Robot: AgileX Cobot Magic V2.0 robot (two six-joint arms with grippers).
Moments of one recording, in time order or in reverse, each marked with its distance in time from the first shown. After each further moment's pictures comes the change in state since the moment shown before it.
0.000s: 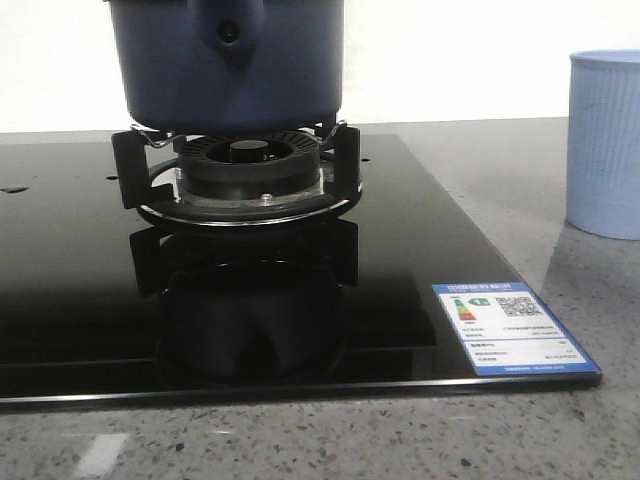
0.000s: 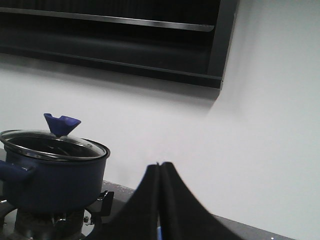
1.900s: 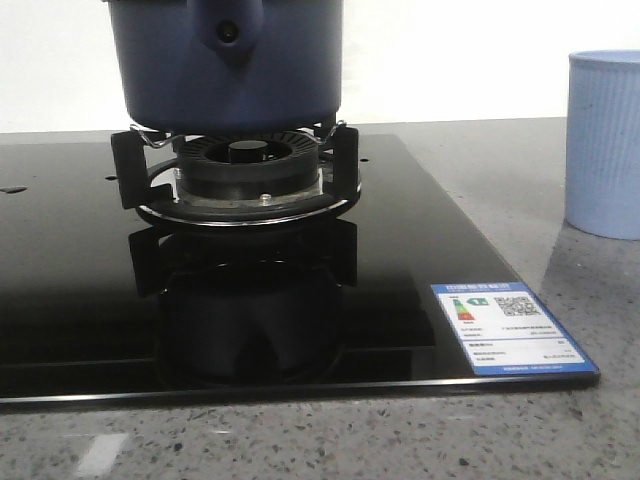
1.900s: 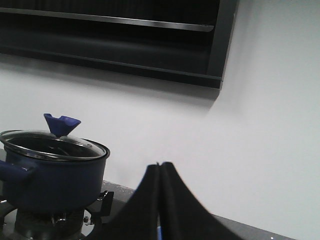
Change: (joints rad) left arm 0.285 -0.351 0.270 1.160 0.215 -1.233; right arm 0.000 0.000 0.000 0.000 -0.002 0.002
